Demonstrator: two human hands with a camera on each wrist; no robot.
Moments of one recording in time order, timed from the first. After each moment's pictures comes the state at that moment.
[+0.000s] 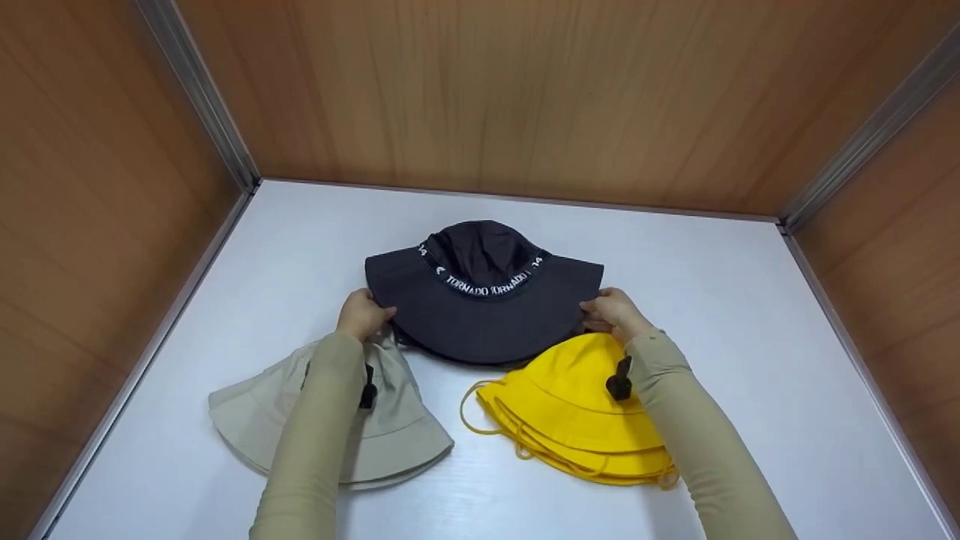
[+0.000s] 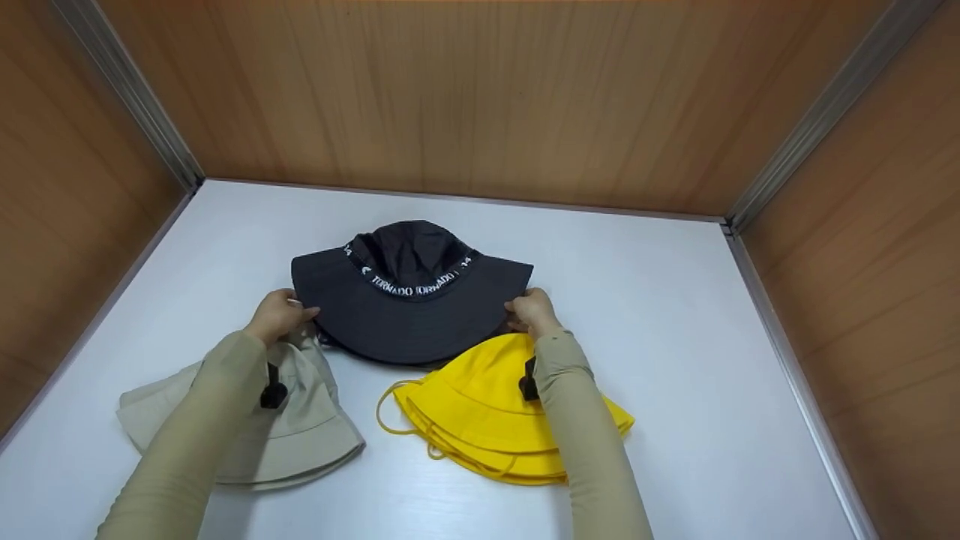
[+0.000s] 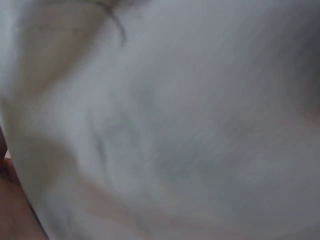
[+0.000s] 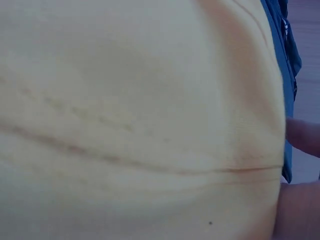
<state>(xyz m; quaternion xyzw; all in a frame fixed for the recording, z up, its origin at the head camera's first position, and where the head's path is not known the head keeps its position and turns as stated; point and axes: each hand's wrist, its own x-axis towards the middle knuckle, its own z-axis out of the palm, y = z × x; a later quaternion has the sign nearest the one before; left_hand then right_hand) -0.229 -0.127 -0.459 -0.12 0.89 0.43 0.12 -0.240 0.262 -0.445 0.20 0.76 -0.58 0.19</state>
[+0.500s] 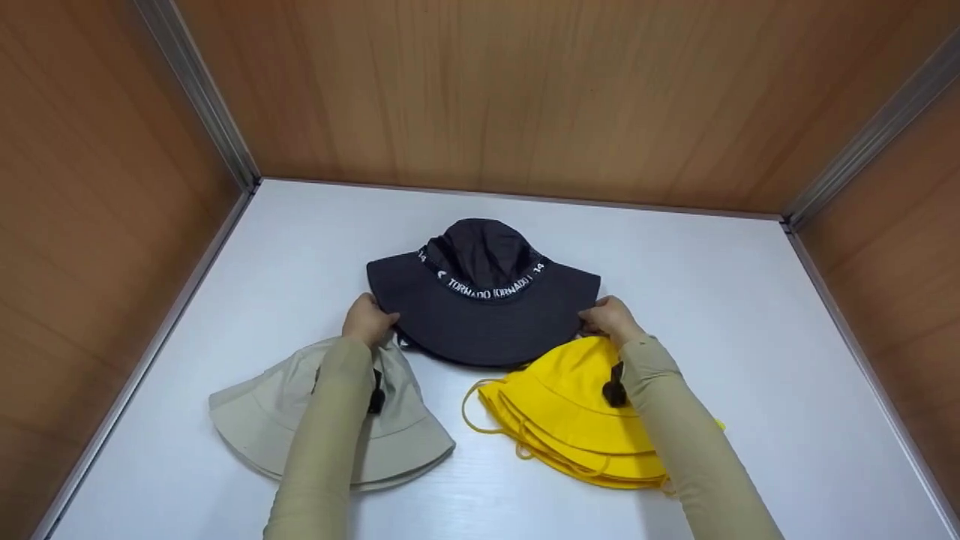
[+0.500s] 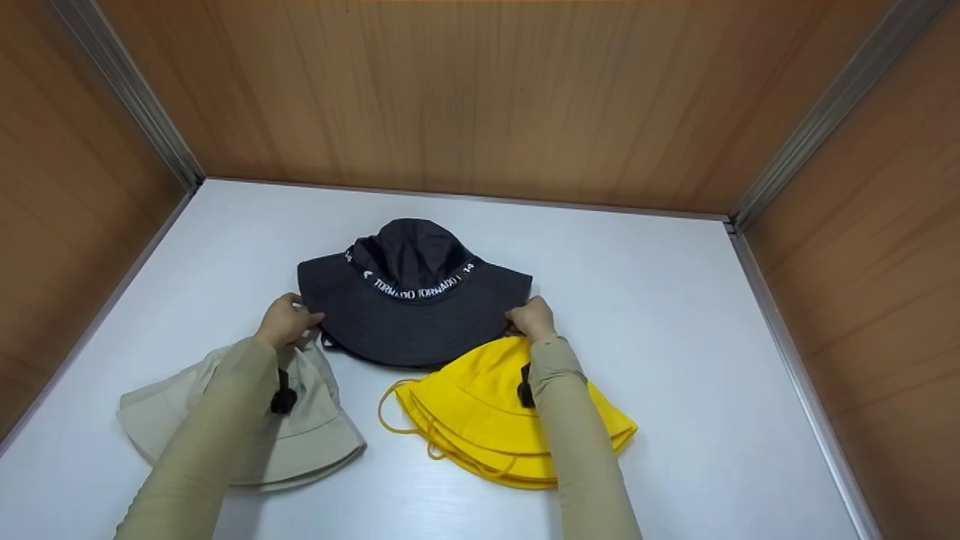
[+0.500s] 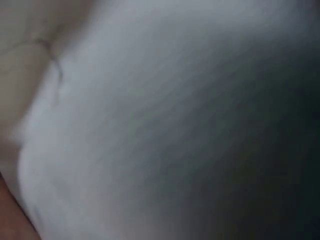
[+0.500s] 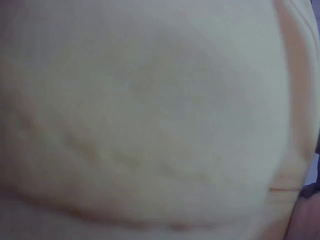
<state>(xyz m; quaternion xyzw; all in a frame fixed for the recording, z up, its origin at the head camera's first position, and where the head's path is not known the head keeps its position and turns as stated) -0.225 -0.120 -0.474 -0.12 0.90 0.41 0.11 -0.235 0.264 -0.467 0.20 0.84 -0.48 0.17</state>
